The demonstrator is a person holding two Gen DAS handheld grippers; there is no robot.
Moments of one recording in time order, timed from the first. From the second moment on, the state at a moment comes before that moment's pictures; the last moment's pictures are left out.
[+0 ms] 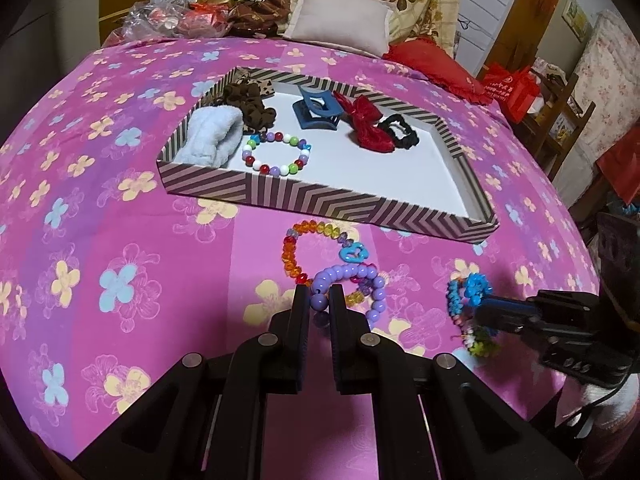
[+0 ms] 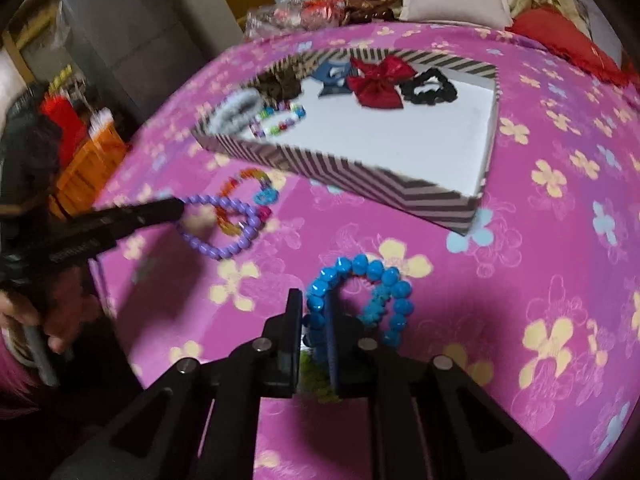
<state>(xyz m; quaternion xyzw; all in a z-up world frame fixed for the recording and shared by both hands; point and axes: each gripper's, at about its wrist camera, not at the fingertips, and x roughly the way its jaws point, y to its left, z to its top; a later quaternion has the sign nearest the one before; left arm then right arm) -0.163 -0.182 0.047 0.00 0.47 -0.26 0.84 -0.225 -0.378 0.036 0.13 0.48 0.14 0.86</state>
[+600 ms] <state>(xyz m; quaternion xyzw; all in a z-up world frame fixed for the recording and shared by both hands) -0.159 -0.194 0.105 0.01 0.44 -0.29 0.85 -0.235 -0.421 0.109 0.20 0.37 0.14 0.90</state>
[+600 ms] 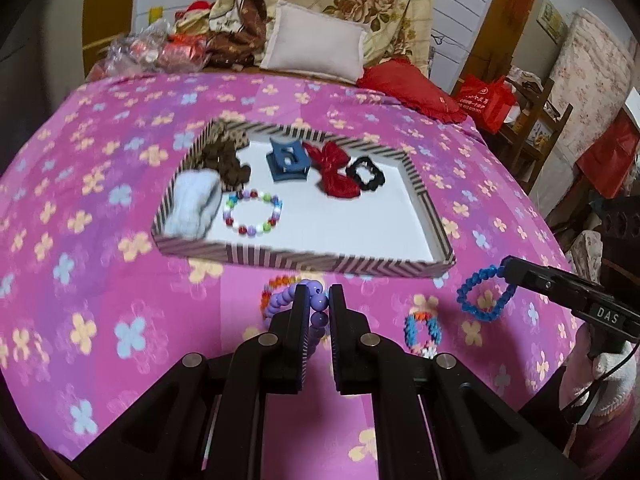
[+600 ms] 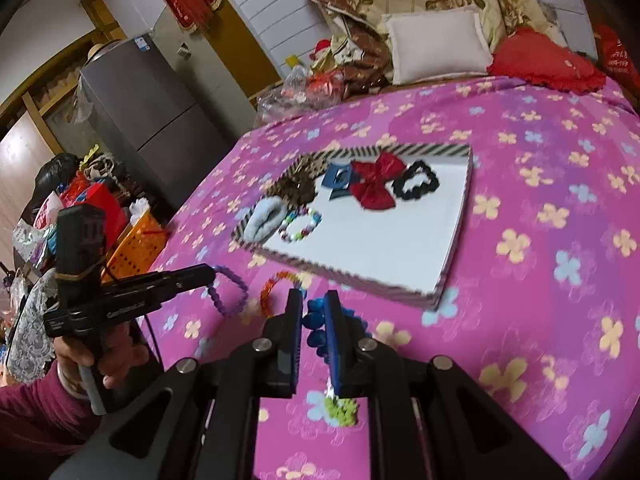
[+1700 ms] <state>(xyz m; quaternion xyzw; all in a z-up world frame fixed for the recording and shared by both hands) -0.041 -0.272 0.059 0.05 0.48 -0.23 0.84 -0.106 -0.471 0.056 0.25 0.40 -0.01 0.88</state>
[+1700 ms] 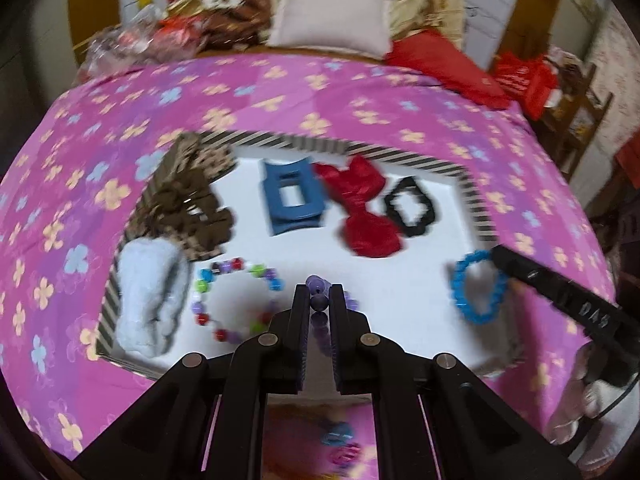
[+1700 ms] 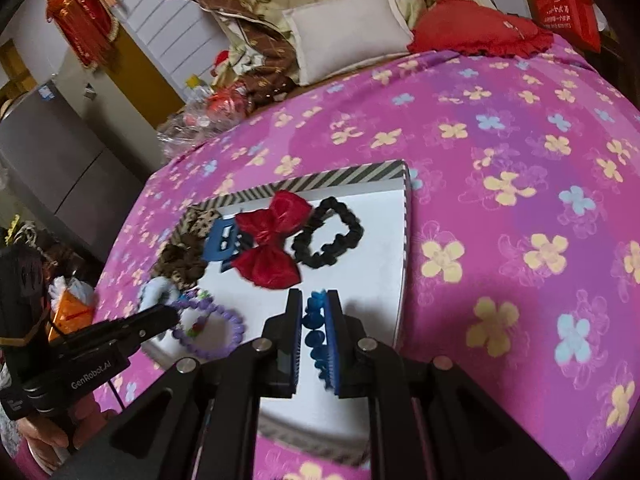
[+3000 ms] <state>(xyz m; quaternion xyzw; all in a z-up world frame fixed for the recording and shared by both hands) -0.083 -0.216 0.064 0.03 0.46 -0.18 0.87 -0.169 -0.439 0.085 0.16 0.39 0.00 0.91</state>
